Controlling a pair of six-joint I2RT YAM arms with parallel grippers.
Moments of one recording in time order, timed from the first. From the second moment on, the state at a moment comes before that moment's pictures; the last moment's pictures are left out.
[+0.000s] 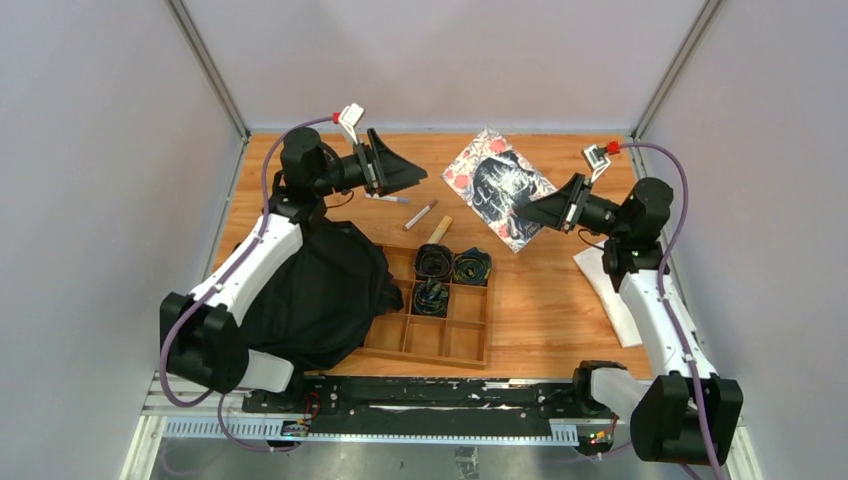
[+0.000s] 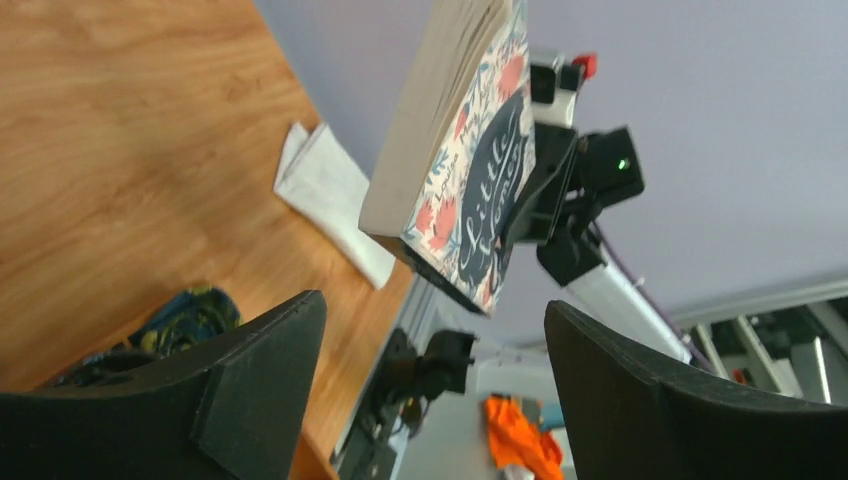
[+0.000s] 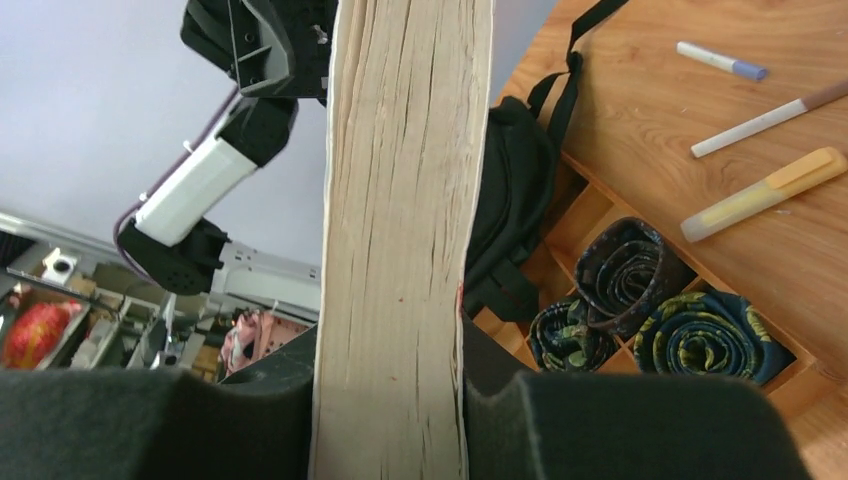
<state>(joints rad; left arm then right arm) -0.30 1.41 1.13 0.31 0.85 -1.06 -0.05 1.04 0.77 0.37 -1.16 1.00</state>
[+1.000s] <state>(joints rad) -0.43 1.39 1.23 -0.12 1.00 -0.72 0.20 1.14 0.83 0.23 -1.22 0.82</state>
